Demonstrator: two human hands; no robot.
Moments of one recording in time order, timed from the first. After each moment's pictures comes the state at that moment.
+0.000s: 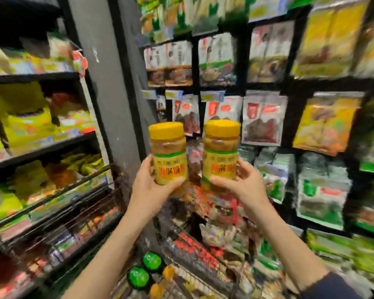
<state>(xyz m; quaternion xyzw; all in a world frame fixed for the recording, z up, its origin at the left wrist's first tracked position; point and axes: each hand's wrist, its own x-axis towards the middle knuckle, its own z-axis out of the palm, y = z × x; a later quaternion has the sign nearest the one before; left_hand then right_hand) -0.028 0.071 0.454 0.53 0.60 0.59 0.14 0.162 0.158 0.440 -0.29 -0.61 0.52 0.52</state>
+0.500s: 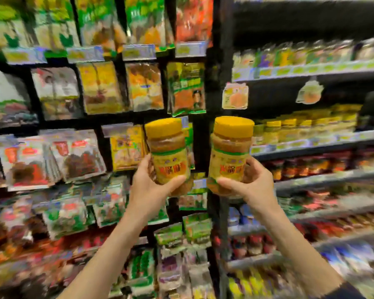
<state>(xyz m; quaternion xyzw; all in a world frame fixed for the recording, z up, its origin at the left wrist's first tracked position) 0.351 0.113 0.501 0.70 0.33 0.53 0.35 0.552 0.040 0.483 -0.49 -0.49 0.20 0.69</state>
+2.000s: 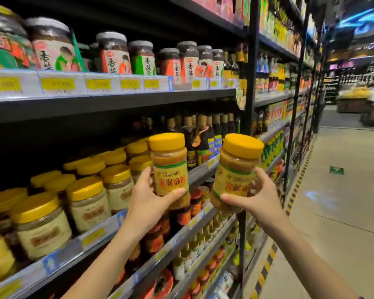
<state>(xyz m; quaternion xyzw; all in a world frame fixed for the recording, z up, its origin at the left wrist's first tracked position) 1.173 0.180 0.493 0.80 0.09 0.36 0.47 1.289 -0.020 0.473 -0.66 -0.31 -0.05 0.68</state>
